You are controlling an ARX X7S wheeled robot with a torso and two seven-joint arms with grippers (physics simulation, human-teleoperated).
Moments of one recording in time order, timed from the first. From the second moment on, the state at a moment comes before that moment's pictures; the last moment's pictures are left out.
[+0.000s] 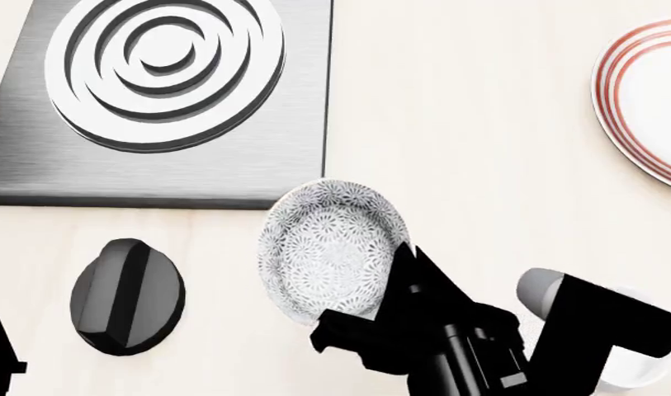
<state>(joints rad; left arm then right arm) -0.55 -1.05 0.84 0.96 -0.56 -0.04 -1.15 0.38 0.04 0.30 -0.73 1.17 1.12 0.57</state>
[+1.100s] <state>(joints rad) -0.55 -1.05 0.84 0.95 -0.55 -0.04 -1.15 0.72 0.16 0.31 -0.38 1.34 1.06 0.83</state>
